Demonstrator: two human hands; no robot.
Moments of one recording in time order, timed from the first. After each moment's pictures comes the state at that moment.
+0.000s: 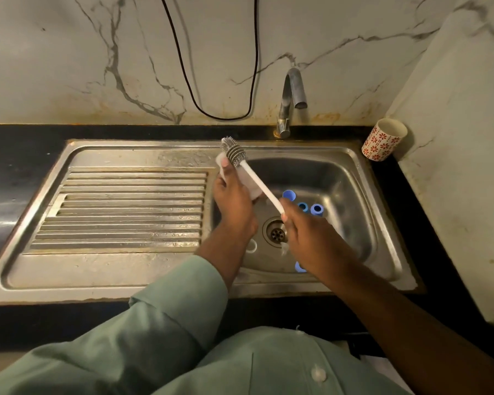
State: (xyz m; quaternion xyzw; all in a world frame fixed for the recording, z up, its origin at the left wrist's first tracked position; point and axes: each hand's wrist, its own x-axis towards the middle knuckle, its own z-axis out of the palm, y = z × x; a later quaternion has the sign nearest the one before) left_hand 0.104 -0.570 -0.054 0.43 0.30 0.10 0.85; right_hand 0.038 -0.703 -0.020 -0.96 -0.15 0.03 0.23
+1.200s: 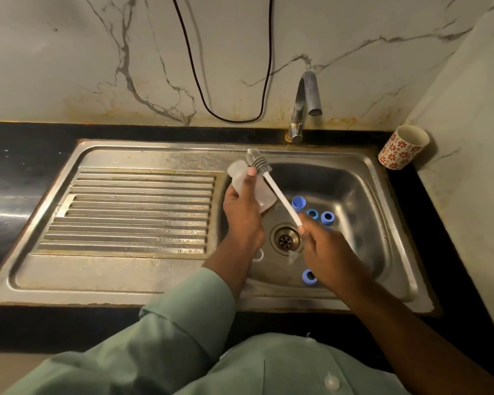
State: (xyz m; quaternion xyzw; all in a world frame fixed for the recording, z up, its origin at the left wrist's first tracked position) left_hand 0.114 -0.570 -0.071 0.42 0.29 0.09 0.85; right_hand 0.061 -0.720 -0.047 -0.94 -0.12 0.05 0.30
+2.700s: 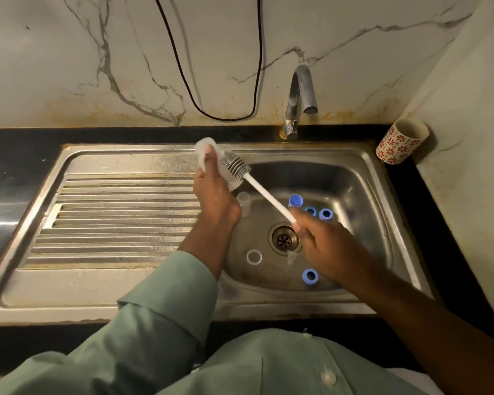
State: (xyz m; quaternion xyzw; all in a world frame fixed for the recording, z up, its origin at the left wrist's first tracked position) left_hand 0.158 -0.532 -0.058 0.33 0.30 0.14 0.88; right_hand 0.079 -0.720 -0.030 -0.94 -0.18 0.06 0.27
